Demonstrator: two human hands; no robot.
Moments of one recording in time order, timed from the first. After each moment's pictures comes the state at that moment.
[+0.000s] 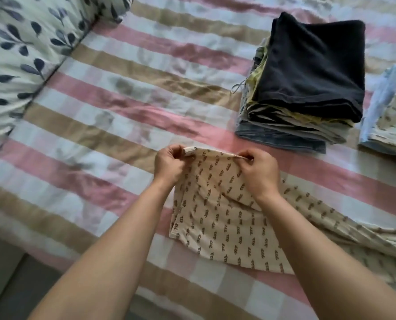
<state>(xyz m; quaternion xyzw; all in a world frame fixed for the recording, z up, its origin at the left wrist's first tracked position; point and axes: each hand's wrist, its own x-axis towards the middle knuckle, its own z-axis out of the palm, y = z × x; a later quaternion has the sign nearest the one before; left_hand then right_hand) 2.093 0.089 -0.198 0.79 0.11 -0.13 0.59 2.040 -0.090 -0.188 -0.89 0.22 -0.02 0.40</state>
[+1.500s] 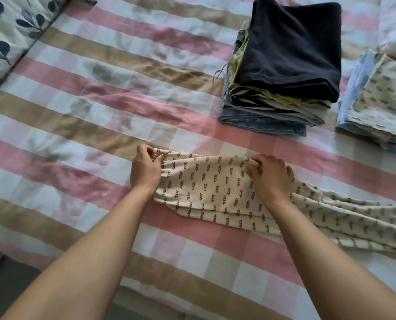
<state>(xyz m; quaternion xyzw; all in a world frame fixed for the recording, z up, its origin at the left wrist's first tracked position) 2.068 0.106 -0.229 0.93 0.11 -0.07 0.34 1.985 -0.140 -0.229 -0.95 0.23 0.03 0.22</state>
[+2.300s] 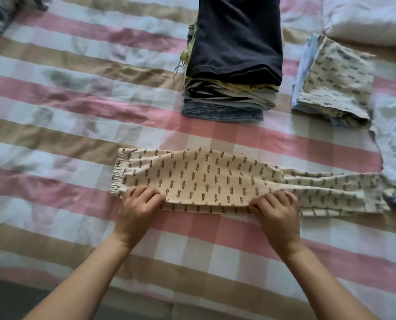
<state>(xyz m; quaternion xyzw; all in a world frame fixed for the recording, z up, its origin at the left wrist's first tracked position) 1.971 0.105 -0.221 0.91 -0.38 0.06 0.13 1.843 -0.182 -0.228 -0.98 0.05 -0.16 0.08</state>
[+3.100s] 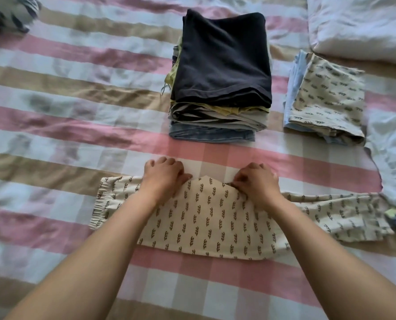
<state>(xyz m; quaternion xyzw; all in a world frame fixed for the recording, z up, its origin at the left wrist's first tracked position) 2.076 -0.012 -0.224 0.93 -0.29 -0.20 0.07 1.972 -0.224 -0.237 -0.94 0.20 0.13 0.22</state>
